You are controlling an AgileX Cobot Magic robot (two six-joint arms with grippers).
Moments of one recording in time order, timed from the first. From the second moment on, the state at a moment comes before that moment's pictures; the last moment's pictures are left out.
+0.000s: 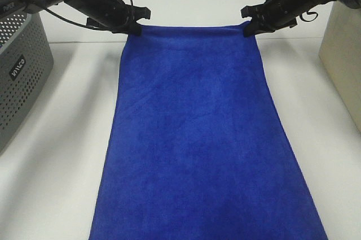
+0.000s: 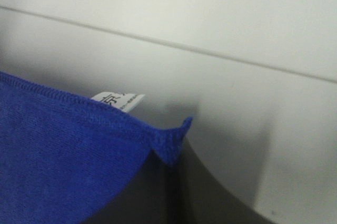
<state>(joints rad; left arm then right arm) -0.20 2.65 -2.41 -0.50 0.70 0.23 -0.01 2.68 -2.45 0.60 0.90 -0.52</state>
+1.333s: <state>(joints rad) -0.25 2.76 -2.41 -0.46 0.31 0.34 0.00 2.79 -2.45 0.67 0.54 -0.62</state>
